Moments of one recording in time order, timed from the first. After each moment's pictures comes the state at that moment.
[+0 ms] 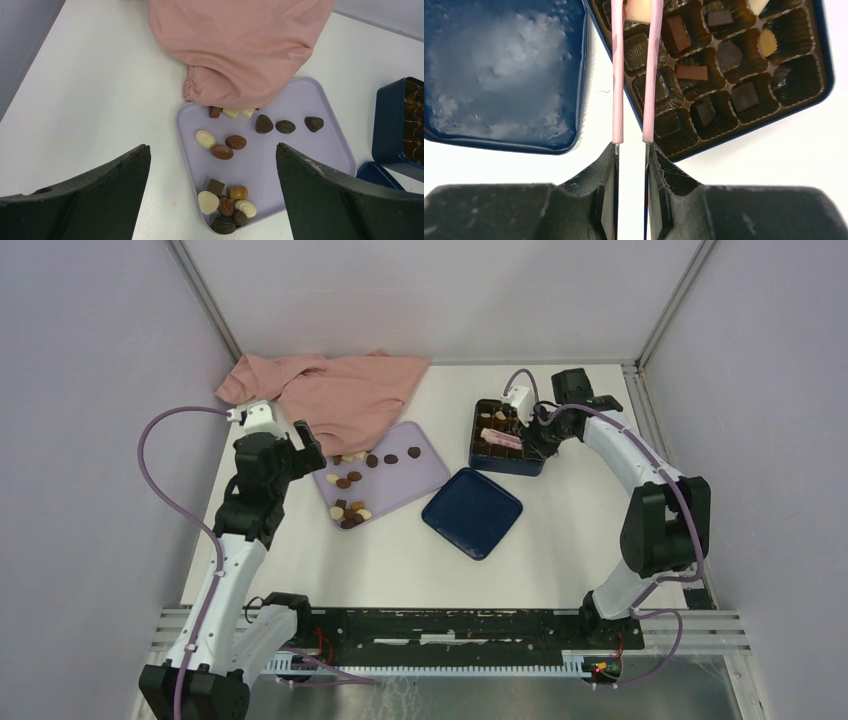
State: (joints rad) left arm -0.11 0.86 0.83 -0.36 -0.21 -0.28; right arm 0.19 1.66 1.35 -0.74 -0.42 -0.74
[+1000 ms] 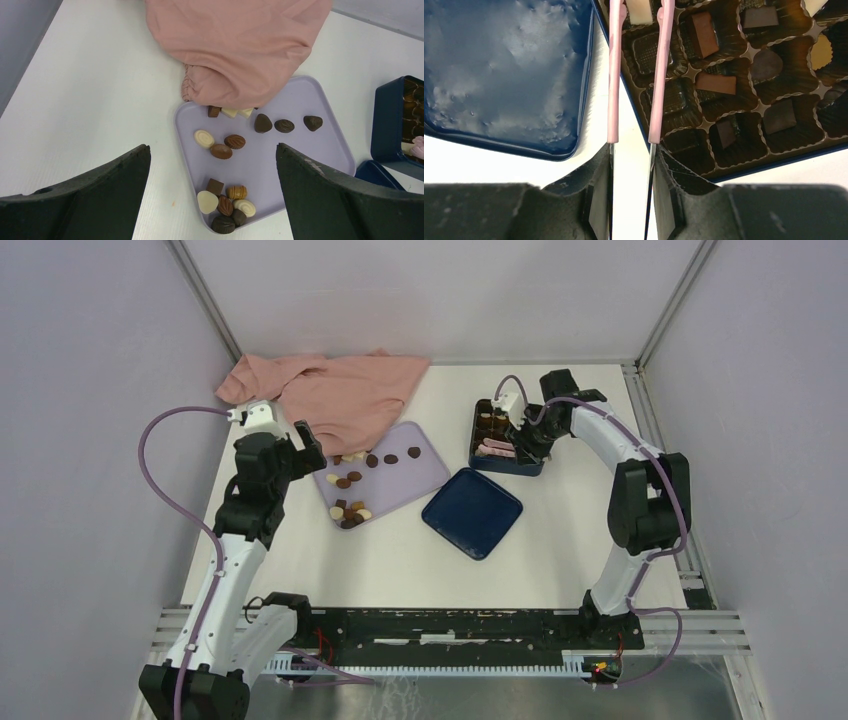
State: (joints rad) left arm -0.11 0.86 0.83 -0.36 -0.20 -0.28; right arm 0.18 1.83 1.44 -0.81 -0.44 -0.79
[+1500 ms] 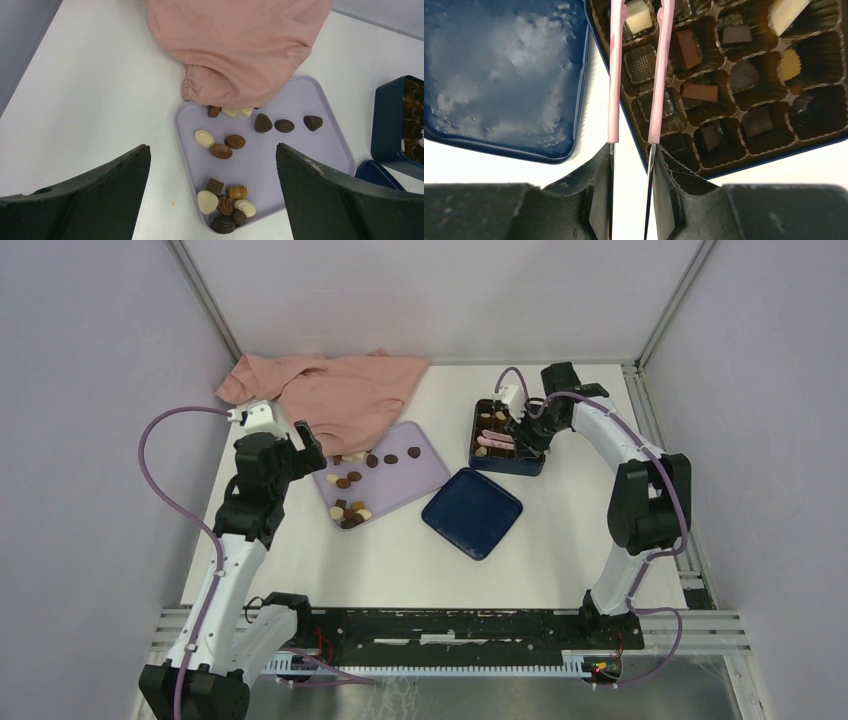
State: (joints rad) left arm -0.11 0.86 0.83 -0.36 -0.20 -0.28; right arm 0.18 1.83 1.48 -0.83 -0.45 -0.79
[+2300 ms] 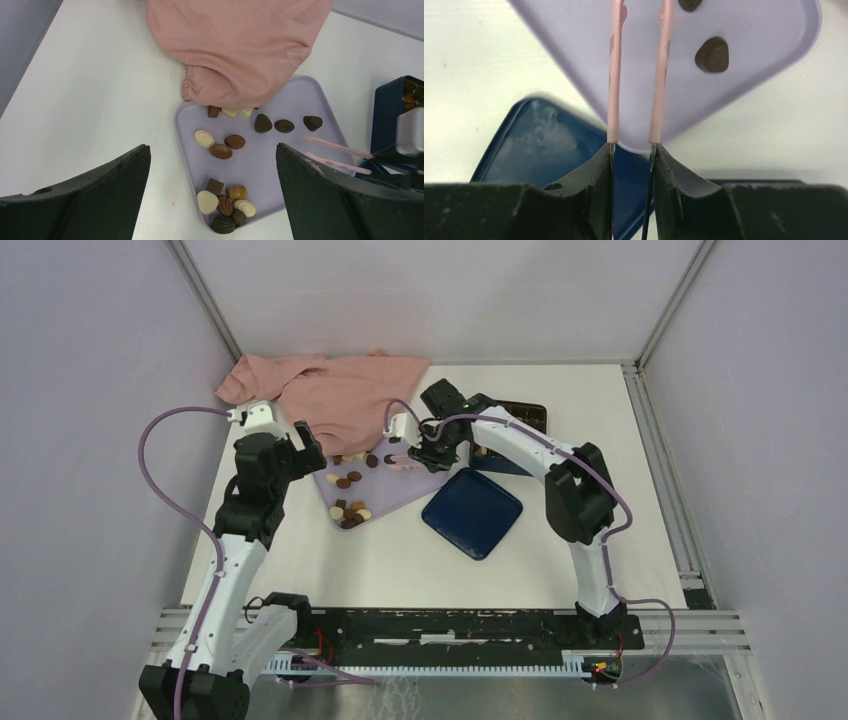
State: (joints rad) left arm -0.11 0.86 0.83 -0.36 -0.20 -0.28; right arm 0.66 2.06 1.78 -0.81 -0.34 -0.75
